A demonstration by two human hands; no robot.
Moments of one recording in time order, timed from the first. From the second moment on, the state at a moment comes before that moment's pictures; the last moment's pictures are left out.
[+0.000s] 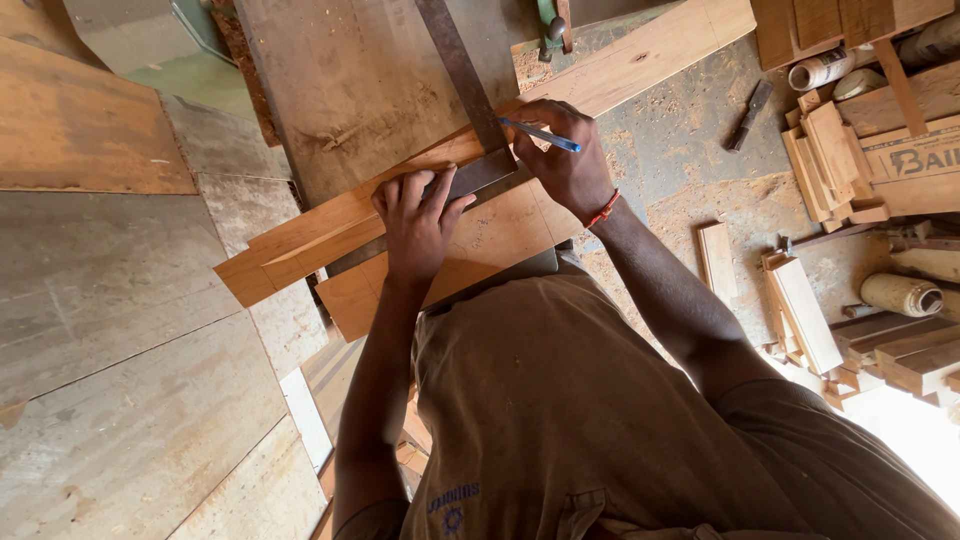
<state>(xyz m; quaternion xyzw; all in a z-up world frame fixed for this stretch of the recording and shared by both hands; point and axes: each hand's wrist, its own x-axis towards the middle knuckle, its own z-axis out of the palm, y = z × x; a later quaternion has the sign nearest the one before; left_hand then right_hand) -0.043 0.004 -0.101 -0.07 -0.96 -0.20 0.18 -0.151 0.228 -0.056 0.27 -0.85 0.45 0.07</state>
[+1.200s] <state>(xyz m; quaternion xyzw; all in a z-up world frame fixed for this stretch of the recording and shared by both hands) 0.012 0.011 -0.130 0.22 -0.33 -0.90 0.19 -0.113 0.120 -0.042 0.59 -0.75 0.29 0.00</state>
